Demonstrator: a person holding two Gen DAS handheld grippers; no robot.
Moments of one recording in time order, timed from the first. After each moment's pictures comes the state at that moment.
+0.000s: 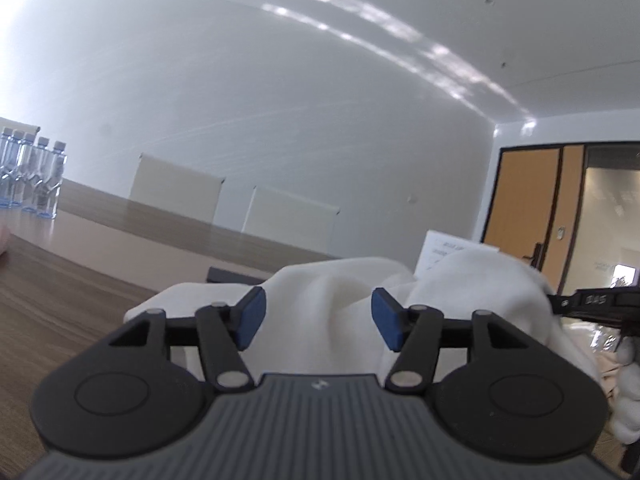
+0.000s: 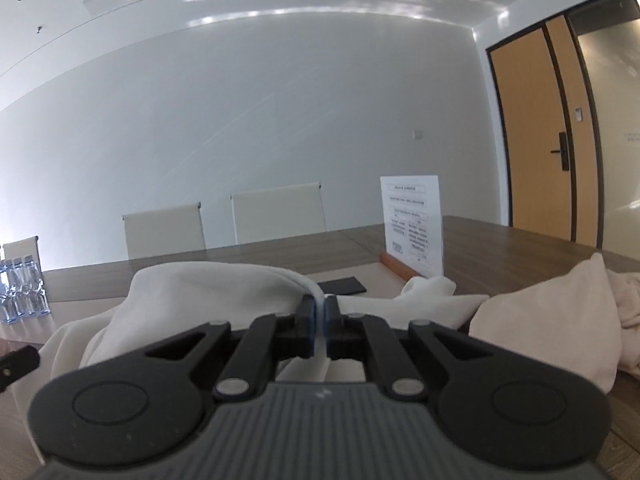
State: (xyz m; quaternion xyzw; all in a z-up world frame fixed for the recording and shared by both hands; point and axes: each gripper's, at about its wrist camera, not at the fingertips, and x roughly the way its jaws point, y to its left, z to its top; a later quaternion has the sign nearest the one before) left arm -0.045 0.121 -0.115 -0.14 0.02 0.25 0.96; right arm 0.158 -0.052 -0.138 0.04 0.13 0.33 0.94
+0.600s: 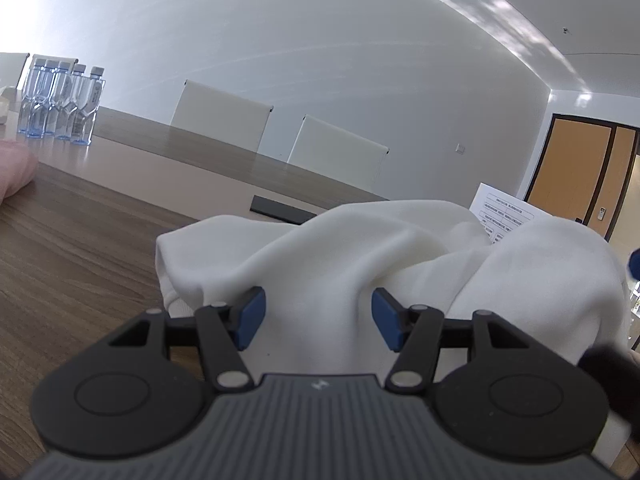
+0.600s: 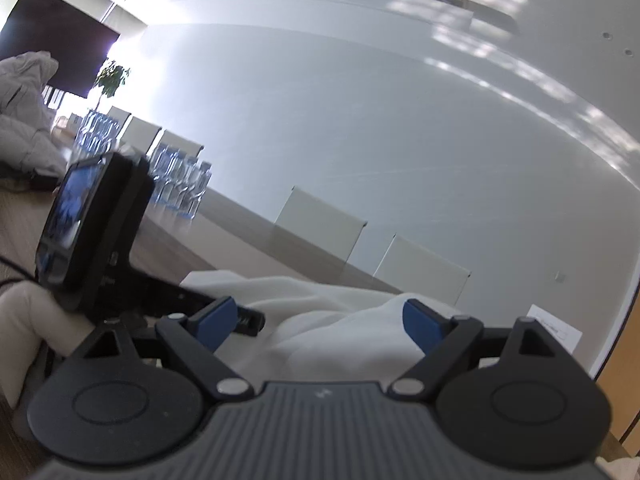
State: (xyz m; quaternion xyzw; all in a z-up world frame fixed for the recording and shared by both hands) left arm -0.040 0.155 -0.128 -0.21 0.10 0.28 0.93; right arm -0.021 0.051 -0.158 -0.24 -0.03 0.50 0.83
